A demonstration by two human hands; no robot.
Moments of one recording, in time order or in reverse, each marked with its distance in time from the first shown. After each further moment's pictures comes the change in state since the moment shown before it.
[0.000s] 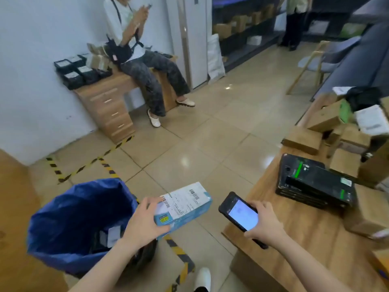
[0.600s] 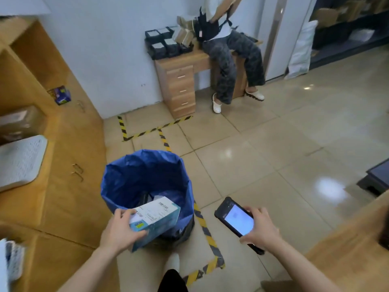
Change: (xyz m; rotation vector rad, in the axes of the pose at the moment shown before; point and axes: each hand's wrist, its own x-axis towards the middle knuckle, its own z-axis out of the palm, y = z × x) left_hand -0.135 -0.214 -0.068 0.056 0.057 -0.700; right_hand 0.030 -0.180 0.131 -0.152 -0.291 -0.224
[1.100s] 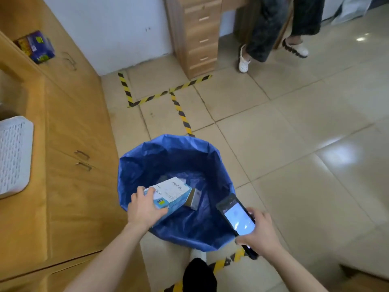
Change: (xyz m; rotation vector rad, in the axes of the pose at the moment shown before) left_hand 0.258 -0.086 0.007 0.186 -0.139 -0.100; right_hand 0.166 -0.192 0.122 0.268 -0.154 0.222
